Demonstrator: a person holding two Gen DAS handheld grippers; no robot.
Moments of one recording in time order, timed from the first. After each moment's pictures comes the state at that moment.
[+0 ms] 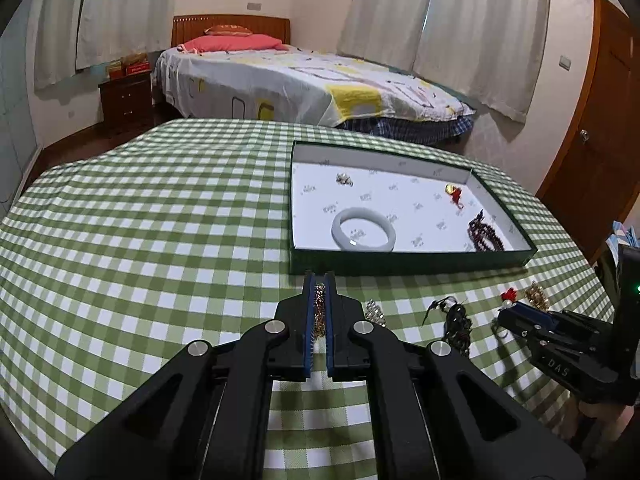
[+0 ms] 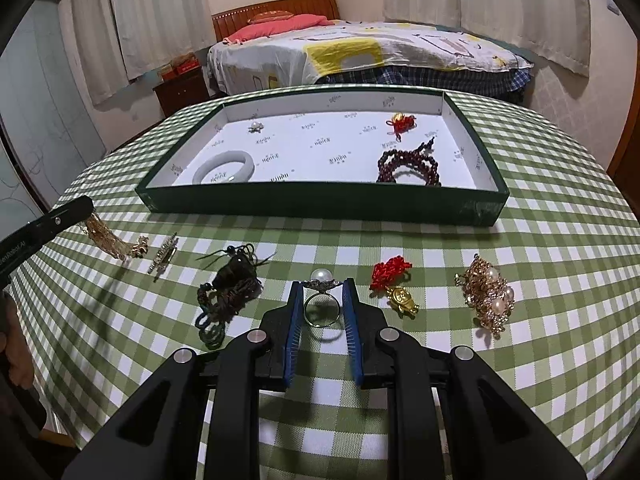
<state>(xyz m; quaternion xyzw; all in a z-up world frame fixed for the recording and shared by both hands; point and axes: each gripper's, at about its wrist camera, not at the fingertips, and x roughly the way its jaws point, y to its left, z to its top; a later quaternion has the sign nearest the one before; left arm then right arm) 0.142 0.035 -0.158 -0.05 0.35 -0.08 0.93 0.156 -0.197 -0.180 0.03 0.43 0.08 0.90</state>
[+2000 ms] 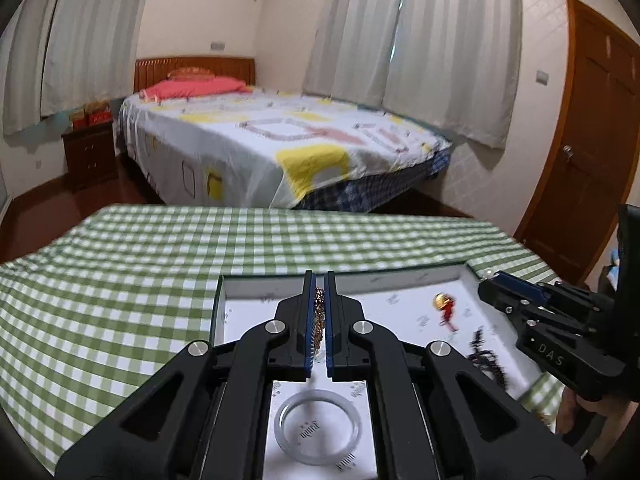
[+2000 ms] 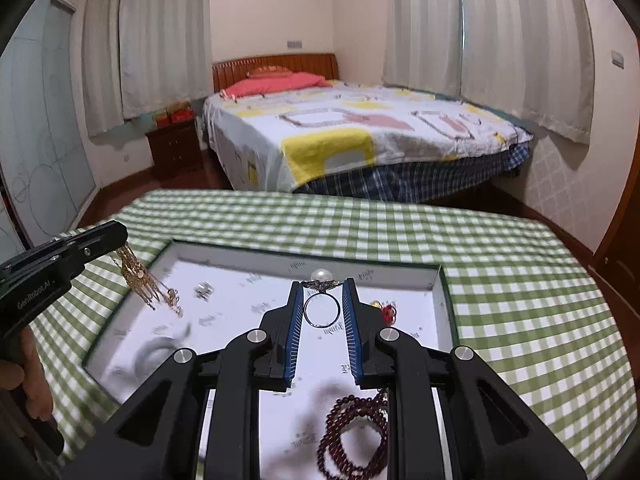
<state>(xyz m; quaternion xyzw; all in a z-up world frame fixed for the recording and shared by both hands) 0.305 -0.027 -0.130 -0.04 0.29 -0.13 0.95 0.307 -0.216 -0.127 0.00 0.33 0.06 0.94</state>
